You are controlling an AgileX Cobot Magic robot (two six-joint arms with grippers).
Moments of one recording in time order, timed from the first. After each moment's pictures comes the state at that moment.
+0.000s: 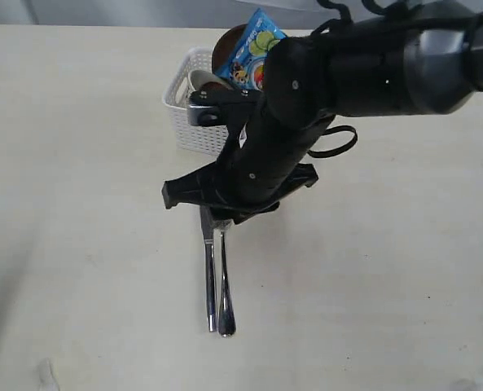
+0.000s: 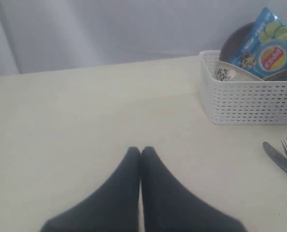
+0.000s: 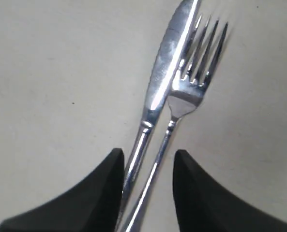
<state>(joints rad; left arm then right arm) -0.22 0.00 0.00 0.00 0.32 0.02 0.81 1.81 -1.11 0.24 0.67 0.24</state>
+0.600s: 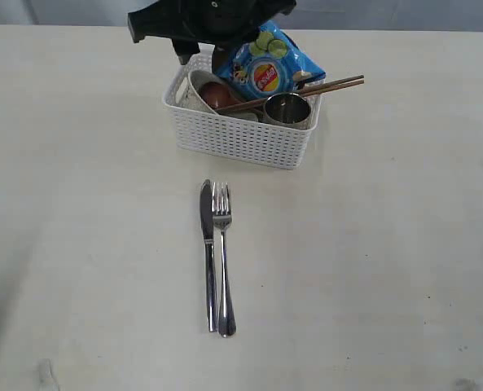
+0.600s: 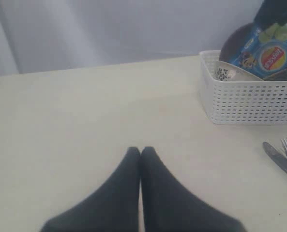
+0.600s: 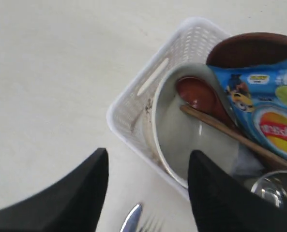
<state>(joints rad) -0.22 0.00 0.00 0.00 0.32 0.02 0.74 1.98 -1.77 -0.11 0.89 0.34</state>
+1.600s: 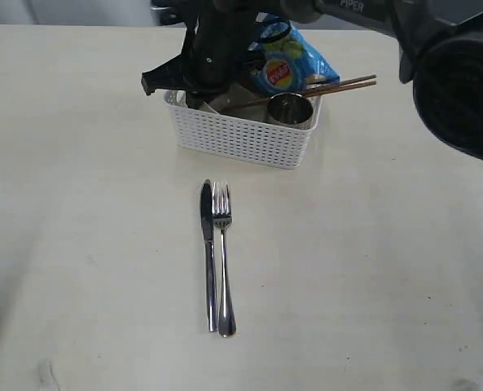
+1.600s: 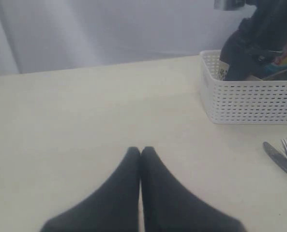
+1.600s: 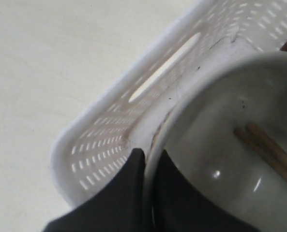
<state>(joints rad) -0.22 0.00 0.00 0.00 0.32 0.02 0.66 2.31 -1.97 0.12 0.92 0.06</state>
